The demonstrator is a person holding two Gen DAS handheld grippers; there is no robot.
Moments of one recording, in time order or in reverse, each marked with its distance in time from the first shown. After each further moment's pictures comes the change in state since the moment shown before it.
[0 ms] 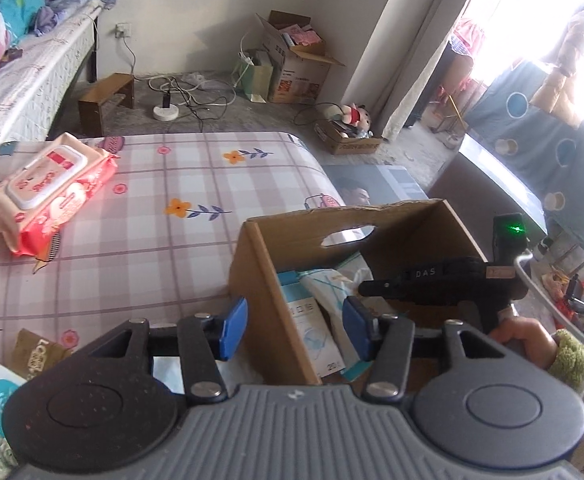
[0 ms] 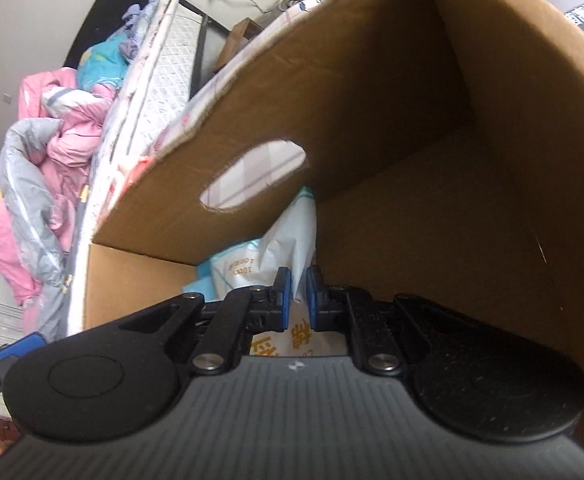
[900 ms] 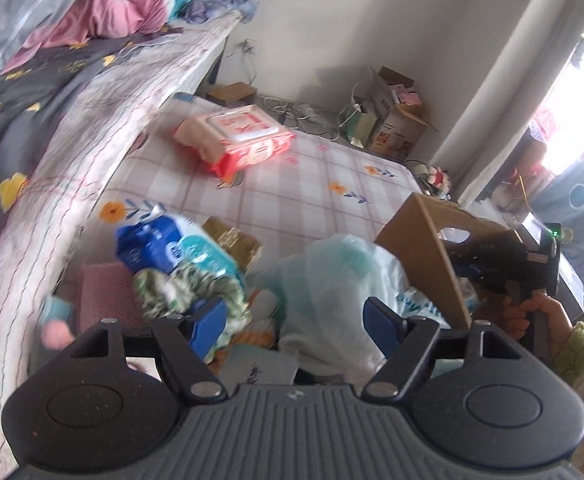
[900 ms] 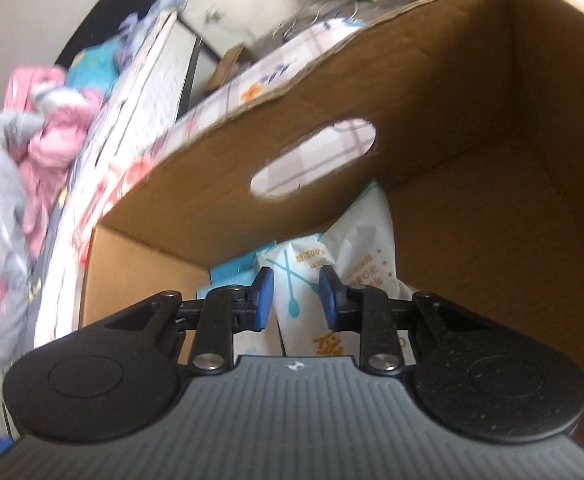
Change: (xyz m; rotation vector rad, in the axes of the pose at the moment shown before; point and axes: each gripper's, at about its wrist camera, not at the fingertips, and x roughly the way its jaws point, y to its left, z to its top) left arm -0.131 0.114 -0.139 -0.278 -0.153 0.160; right arm 0.041 0.065 -0.032 -0.061 -0.161 -0.123
